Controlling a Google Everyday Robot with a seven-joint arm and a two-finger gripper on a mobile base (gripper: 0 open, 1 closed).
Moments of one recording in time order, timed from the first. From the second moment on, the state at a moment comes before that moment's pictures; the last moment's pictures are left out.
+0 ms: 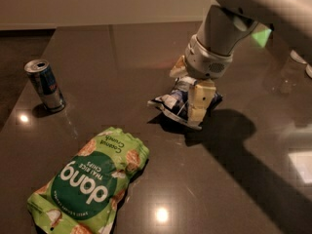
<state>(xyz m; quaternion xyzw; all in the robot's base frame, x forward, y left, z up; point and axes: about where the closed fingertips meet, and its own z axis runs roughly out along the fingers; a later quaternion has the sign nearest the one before) 0.518 -0.074 0.878 -0.77 0.62 0.10 0.13</state>
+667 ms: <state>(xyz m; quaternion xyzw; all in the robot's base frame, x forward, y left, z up) 0.514 -0.065 0.887 -0.77 0.61 0.08 0.13</state>
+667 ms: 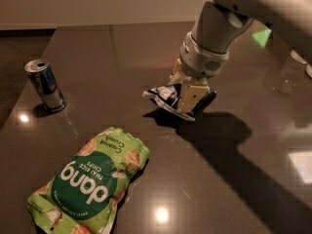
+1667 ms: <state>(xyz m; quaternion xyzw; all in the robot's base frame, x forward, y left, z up) 0.525 0.013 0.934 -0.81 0.56 0.05 0.19</state>
